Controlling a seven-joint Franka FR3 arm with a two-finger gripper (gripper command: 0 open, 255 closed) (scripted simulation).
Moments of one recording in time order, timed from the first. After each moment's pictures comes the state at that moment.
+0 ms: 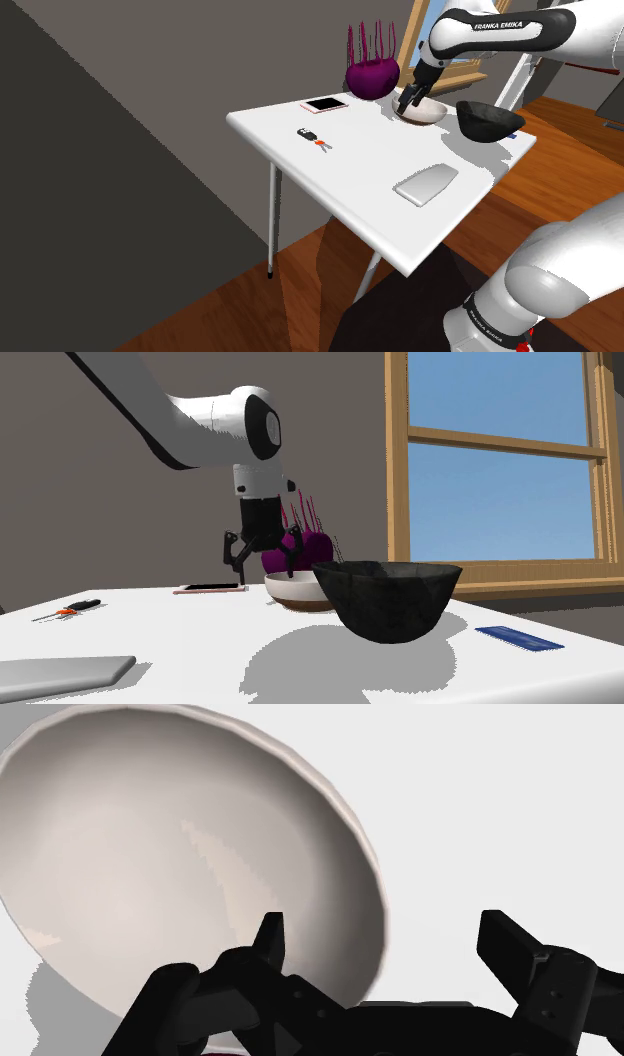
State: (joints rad) arm -0.03 -0.26 -0.28 -2.01 -0.10 1.99 -0.38
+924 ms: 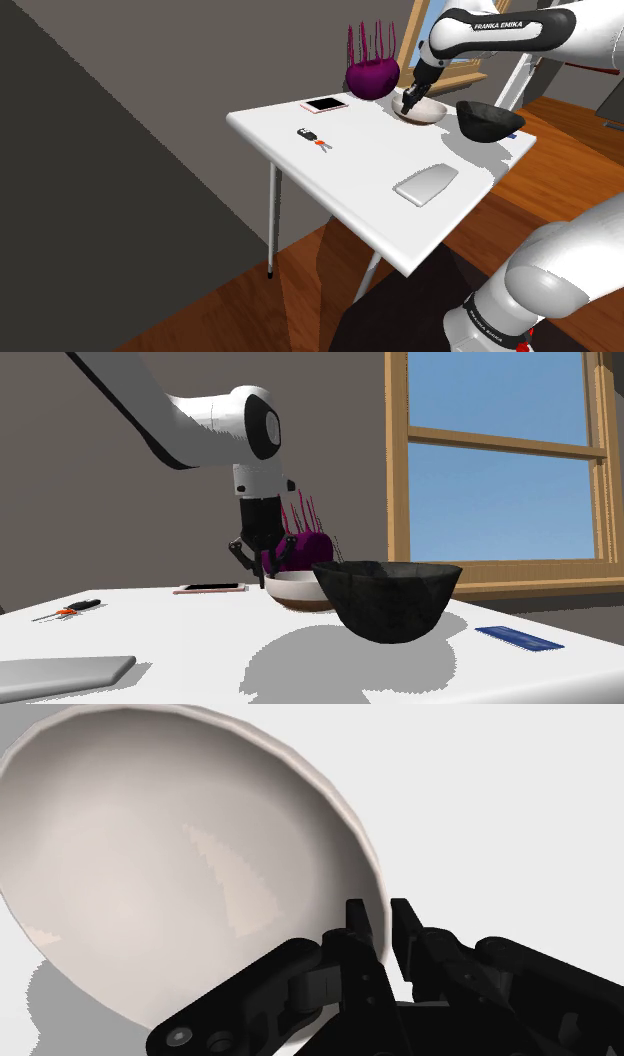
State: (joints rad) arm -0.03 -0.26 -0.28 -2.01 -0.10 2.00 -0.38
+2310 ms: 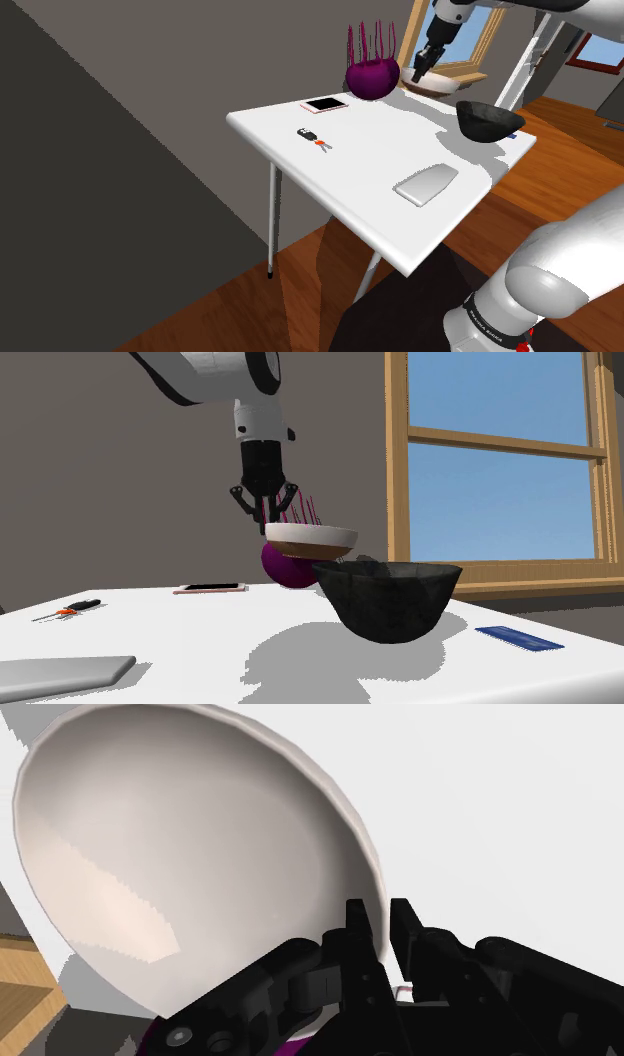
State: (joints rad) arm -0.03 -0.20 -0.28 -1.68 -0.08 1.72 -0.40
